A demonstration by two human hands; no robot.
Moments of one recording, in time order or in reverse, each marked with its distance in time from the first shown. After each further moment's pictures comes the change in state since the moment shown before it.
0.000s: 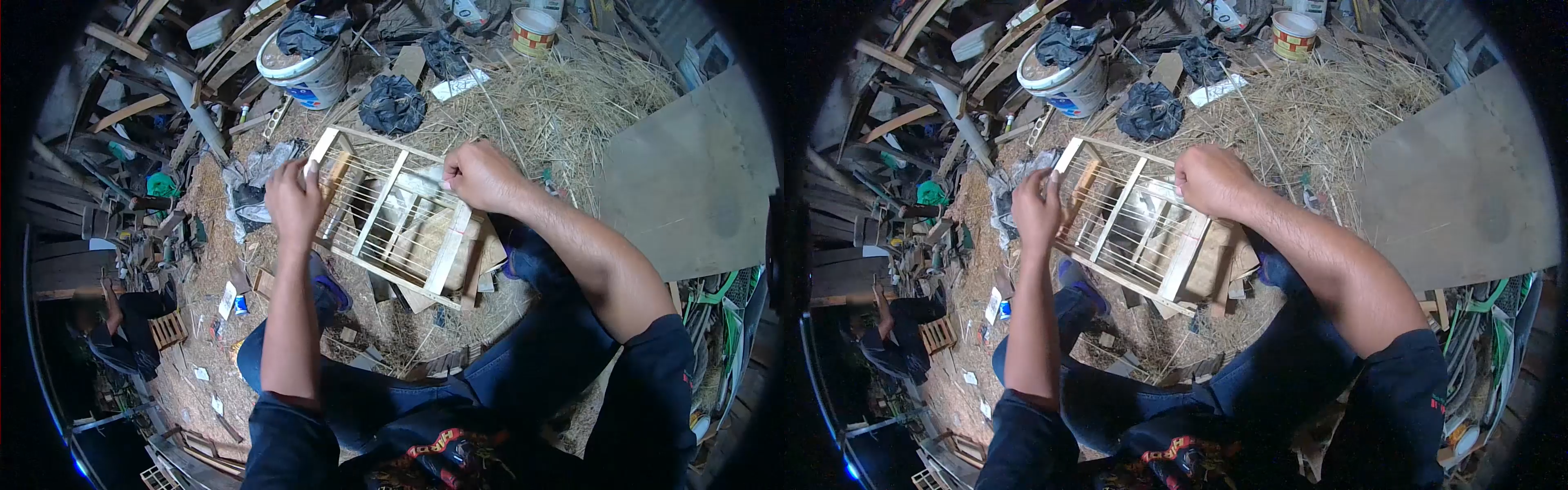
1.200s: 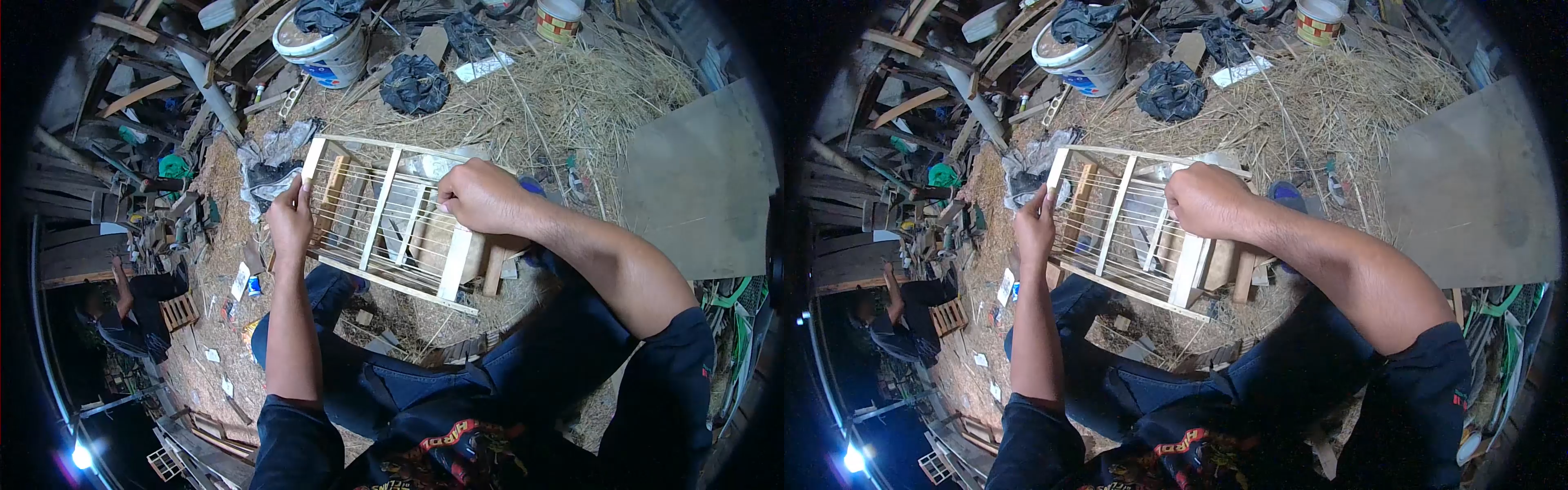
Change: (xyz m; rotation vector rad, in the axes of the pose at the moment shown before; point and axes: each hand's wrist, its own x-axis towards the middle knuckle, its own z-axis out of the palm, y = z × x) left_hand -0.054 -0.077 -0.024 -0.163 -0.211 -0.360; right_hand -0.010 -0.041 0.043 0.011 -0.192 -0.184
